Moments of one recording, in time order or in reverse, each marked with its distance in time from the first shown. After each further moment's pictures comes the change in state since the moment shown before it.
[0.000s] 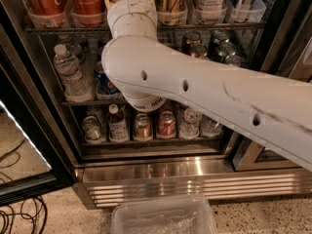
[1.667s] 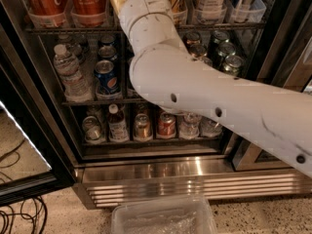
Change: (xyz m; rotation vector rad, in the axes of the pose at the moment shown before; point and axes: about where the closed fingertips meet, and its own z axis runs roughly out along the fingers) arm -0.033 -0.013 -0.028 -0.116 -0.130 0.033
